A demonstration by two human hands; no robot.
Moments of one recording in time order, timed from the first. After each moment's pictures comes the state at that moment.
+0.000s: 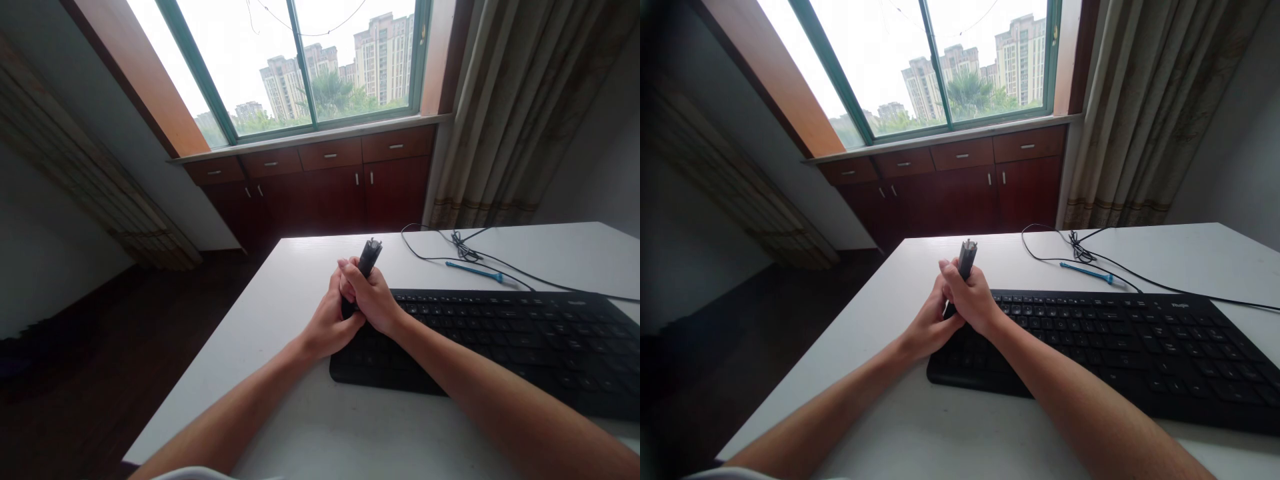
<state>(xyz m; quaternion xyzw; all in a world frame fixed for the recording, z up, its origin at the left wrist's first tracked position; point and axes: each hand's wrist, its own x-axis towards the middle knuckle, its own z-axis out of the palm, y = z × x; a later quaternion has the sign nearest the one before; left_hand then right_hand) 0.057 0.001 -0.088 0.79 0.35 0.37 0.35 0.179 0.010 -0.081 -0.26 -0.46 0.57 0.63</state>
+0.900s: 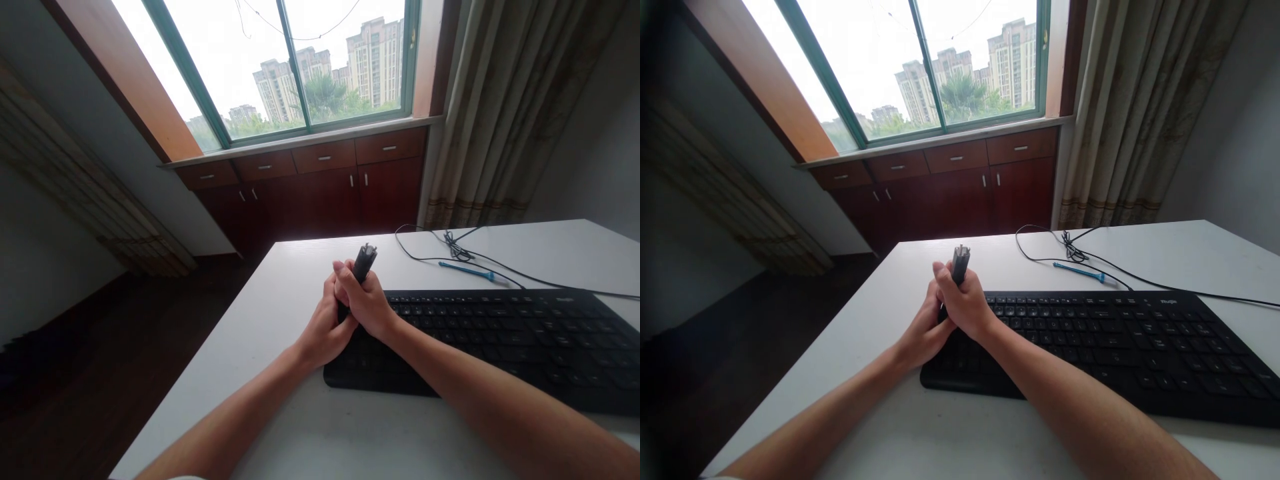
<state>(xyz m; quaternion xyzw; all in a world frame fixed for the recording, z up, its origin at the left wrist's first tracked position) 0.059 -0.003 -0.092 0.78 0.36 0.38 0.34 0.179 0.007 -0.082 -0.25 -0.47 0.54 0.65</state>
